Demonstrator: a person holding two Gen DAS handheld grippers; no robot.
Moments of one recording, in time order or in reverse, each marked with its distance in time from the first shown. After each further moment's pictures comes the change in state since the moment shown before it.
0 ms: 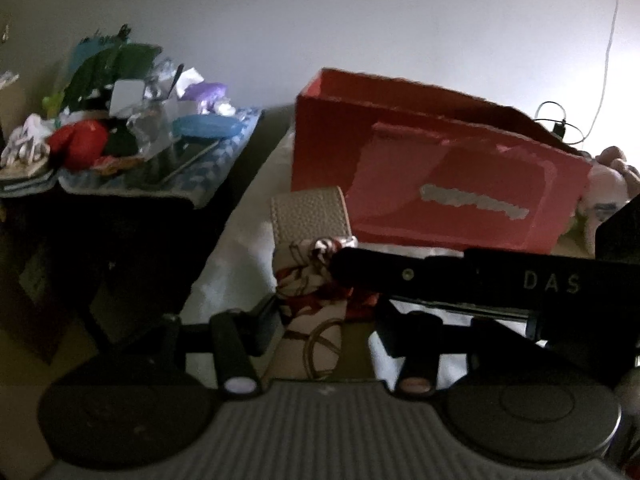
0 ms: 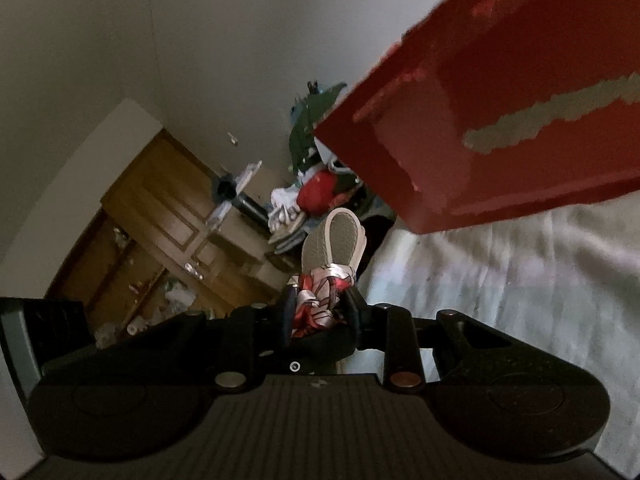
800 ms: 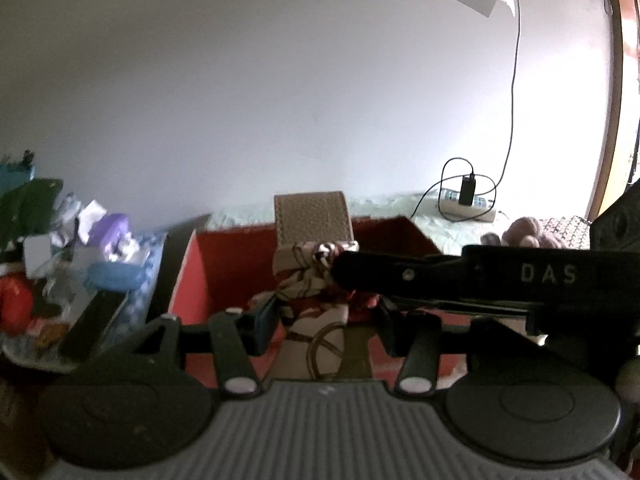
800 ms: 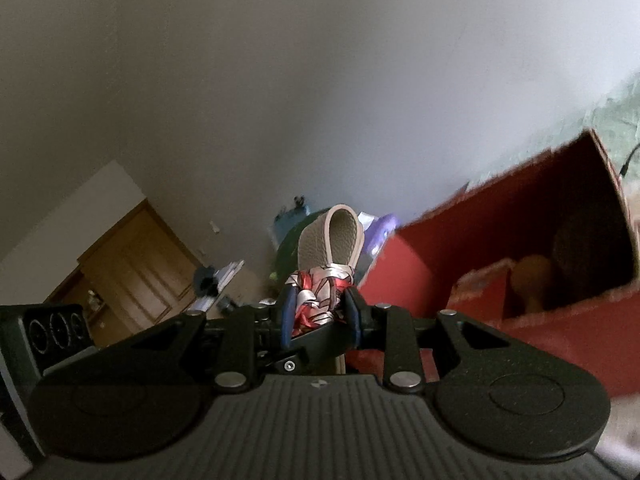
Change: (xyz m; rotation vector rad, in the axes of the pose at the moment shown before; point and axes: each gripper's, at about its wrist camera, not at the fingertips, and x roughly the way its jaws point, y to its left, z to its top) left arm -0.014 -0.072 0.132 0.206 -0.159 -0.205; right arm -0.061 0.041 0.110 -0.071 -0.253 -0.110
